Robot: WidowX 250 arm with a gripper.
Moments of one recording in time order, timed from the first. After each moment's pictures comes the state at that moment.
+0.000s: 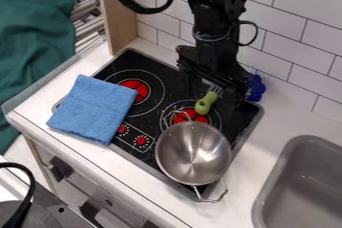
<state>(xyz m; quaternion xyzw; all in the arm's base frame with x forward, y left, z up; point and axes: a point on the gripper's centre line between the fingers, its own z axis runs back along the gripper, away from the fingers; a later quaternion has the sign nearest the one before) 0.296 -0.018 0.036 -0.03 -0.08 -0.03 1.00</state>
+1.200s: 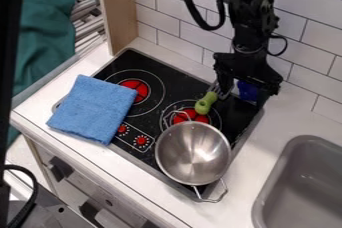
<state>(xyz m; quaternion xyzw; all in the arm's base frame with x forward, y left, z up) 0.378 -0.041 -0.018 -0.02 -0.13 0.00 0.99</state>
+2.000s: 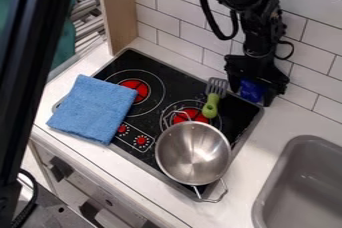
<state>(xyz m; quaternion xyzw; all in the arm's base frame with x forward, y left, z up) 0.414 -0.045 -0.042 -0.01 -0.14 -0.01 0.99</state>
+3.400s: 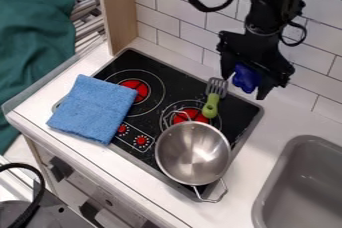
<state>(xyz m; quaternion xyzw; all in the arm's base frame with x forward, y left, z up) 0.344 -0.053 0.038 0.04 -0.11 -0.04 0.99</state>
